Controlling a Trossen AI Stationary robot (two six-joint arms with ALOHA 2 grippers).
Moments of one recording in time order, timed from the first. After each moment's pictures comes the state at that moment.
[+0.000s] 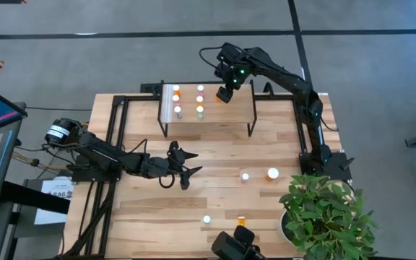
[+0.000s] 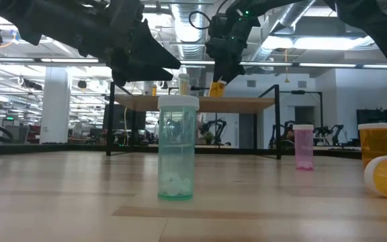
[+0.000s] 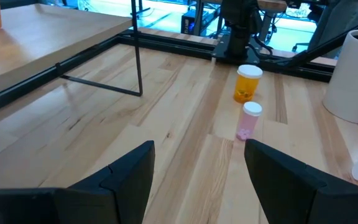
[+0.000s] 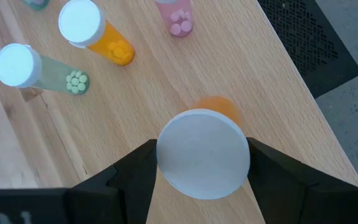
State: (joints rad) left arm -0.26 1.46 0.57 0.57 -0.53 -0.26; right arm -0.63 2.10 2.24 -1.28 -0.18 -0.09
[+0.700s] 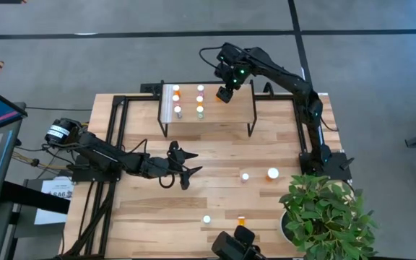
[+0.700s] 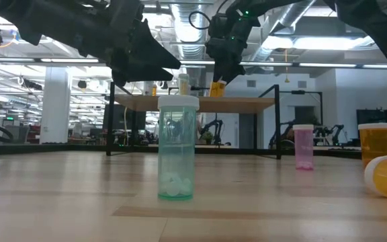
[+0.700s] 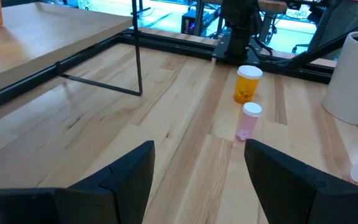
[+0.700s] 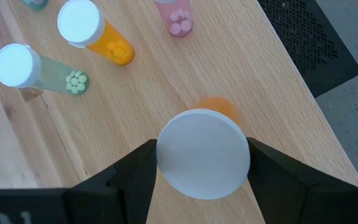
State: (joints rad) left arm -0.26 1.46 0.57 0.57 -0.53 -0.27; right arm -0.63 2.10 2.24 -1.28 -0.18 -0.09
